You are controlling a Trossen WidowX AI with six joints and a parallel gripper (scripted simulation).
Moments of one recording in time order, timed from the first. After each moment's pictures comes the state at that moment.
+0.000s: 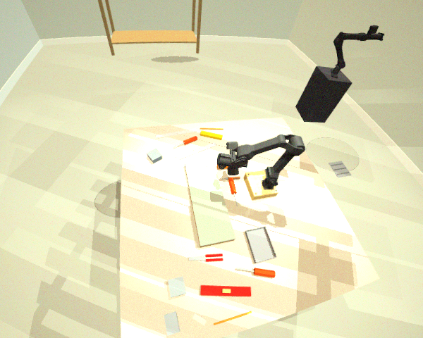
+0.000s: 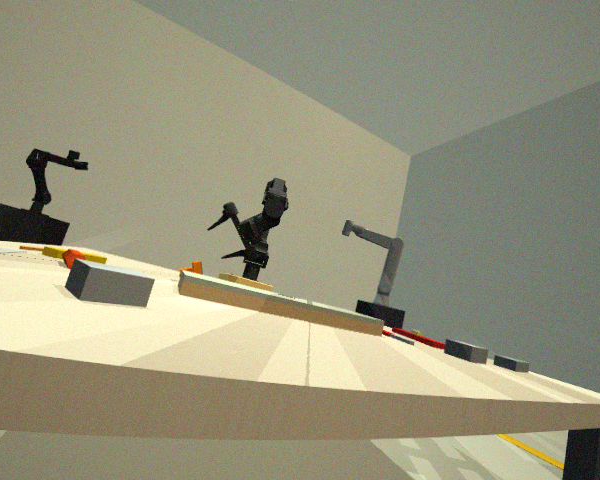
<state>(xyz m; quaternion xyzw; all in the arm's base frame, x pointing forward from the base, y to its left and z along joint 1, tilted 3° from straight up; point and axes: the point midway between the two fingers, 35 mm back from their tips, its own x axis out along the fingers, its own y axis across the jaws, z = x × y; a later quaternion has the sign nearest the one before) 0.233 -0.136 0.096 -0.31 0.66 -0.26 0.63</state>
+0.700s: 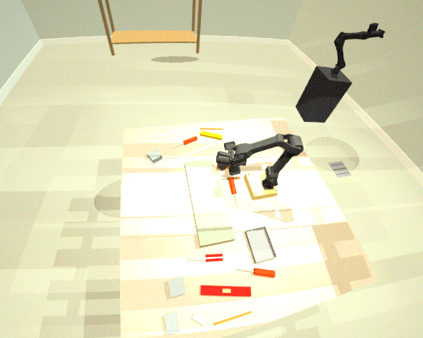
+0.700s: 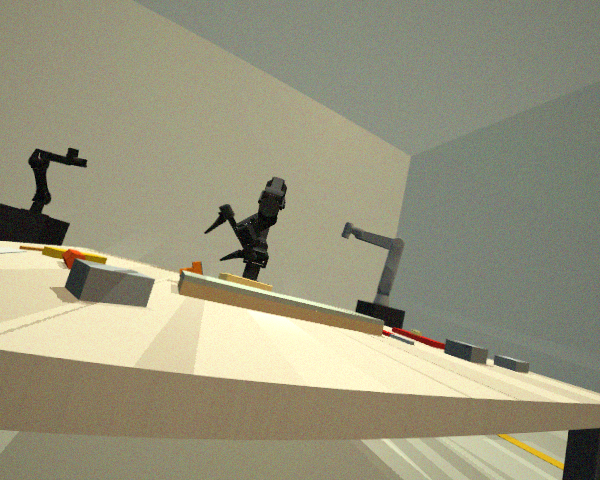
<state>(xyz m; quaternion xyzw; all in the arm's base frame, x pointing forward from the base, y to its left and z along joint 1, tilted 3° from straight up) 0.231 -0.141 0.088 -0.33 0.70 -0.19 0.61</state>
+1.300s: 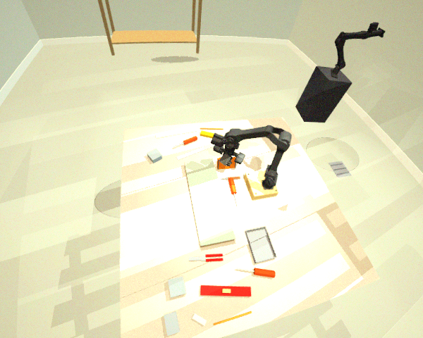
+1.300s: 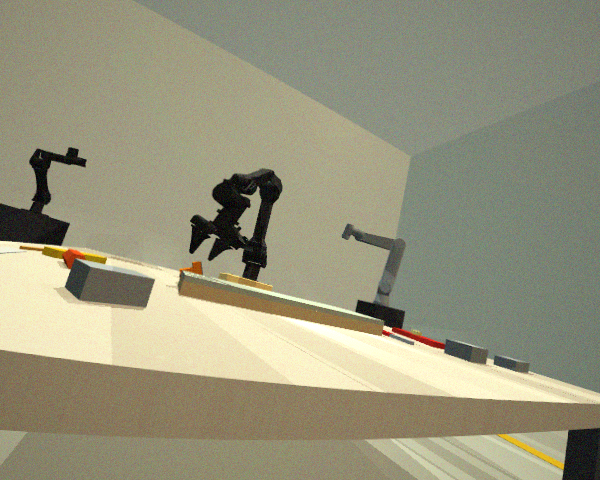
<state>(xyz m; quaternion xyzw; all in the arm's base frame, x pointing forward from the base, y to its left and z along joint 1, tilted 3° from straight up) 0.231 -0.180 0.059 -0.39 0.72 0.26 0.51</state>
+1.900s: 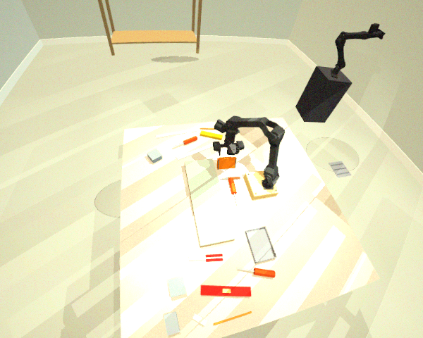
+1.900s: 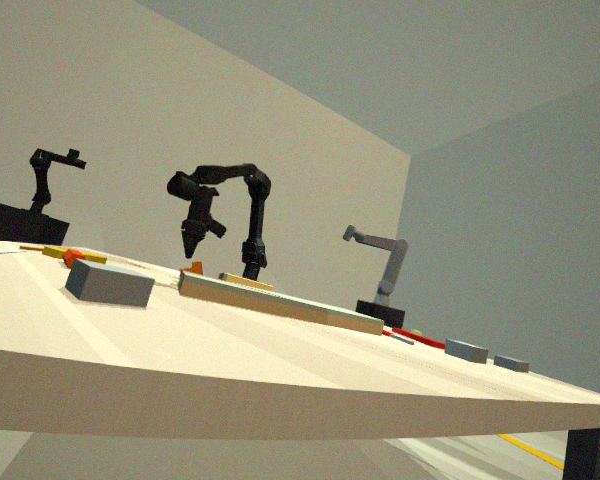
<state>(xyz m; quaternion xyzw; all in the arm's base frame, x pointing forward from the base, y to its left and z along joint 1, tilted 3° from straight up) 0.228 -0.223 0.049 -0.48 0.48 0.54 0.50</state>
